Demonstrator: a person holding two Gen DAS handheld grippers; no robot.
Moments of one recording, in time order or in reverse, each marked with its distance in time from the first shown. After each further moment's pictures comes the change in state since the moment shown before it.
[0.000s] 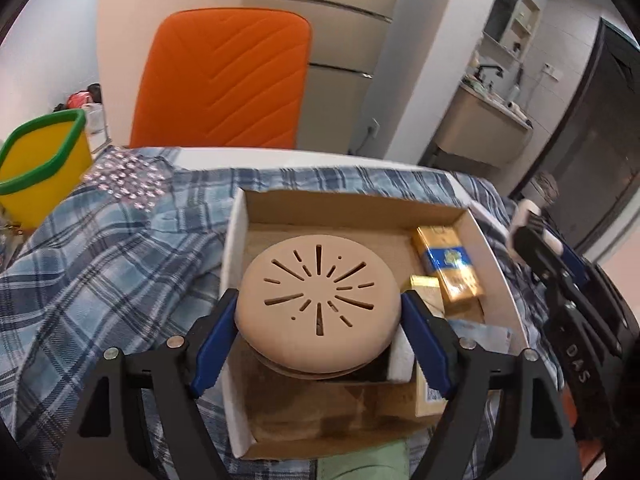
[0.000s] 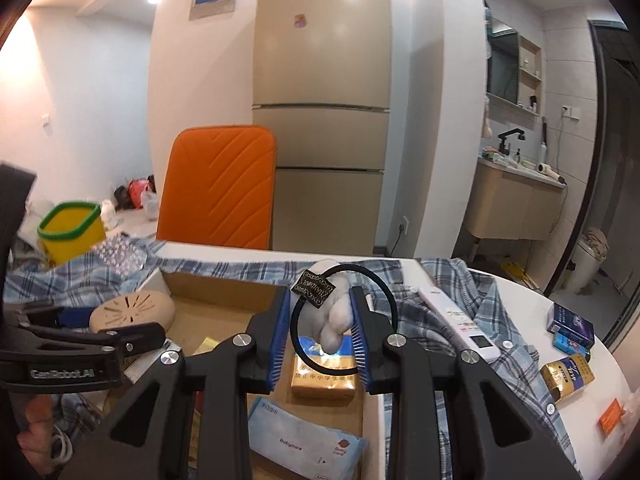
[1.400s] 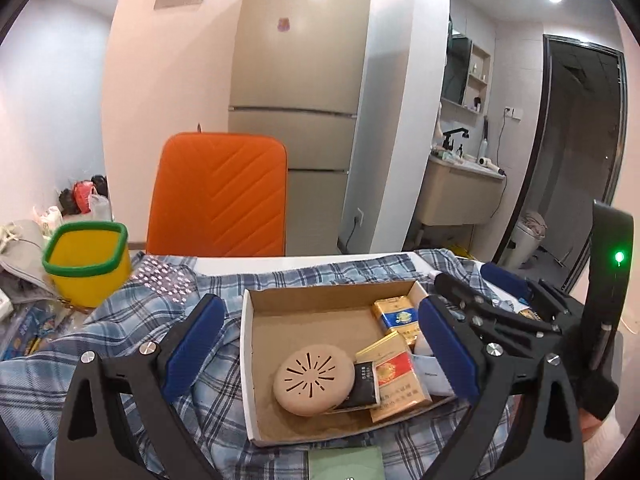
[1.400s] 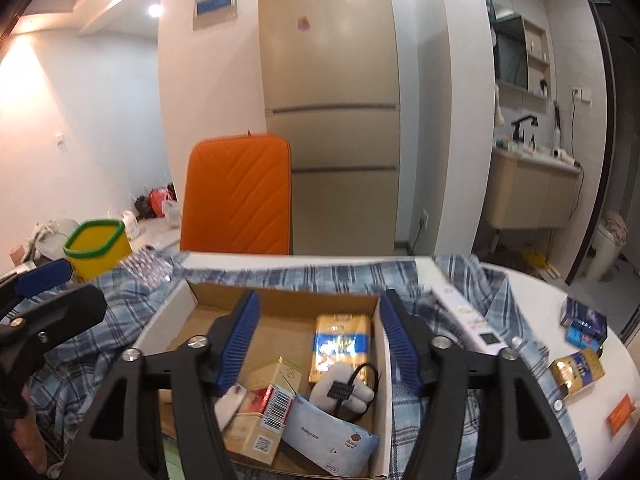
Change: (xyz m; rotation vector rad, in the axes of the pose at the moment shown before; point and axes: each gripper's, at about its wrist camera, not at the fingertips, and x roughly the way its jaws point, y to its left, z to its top) left arm -0.107 -0.028 -0.015 0.120 -0.383 0.014; right arm -0.023 -0.011 0.014 0.066 -0.018 0.090
